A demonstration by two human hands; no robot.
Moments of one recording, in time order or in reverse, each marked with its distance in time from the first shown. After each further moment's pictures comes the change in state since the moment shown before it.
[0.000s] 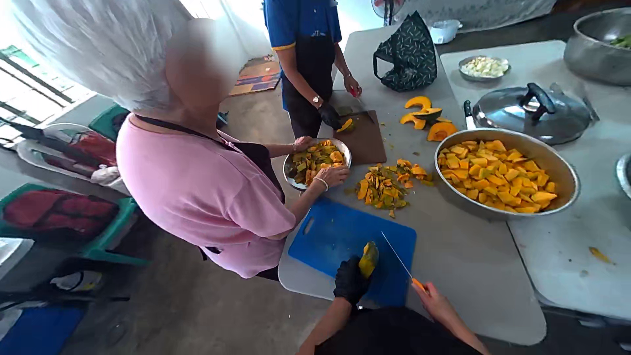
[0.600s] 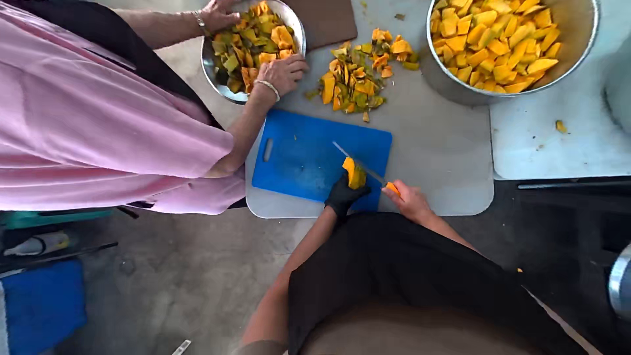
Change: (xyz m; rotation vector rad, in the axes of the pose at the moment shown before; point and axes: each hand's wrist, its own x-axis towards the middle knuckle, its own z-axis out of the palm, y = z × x) left_hand 0.023 0.034 0.012 -0.580 -0.369 -0.061; right_hand -0.027 -0.051 -0.028 -0.318 0.017 -0.261
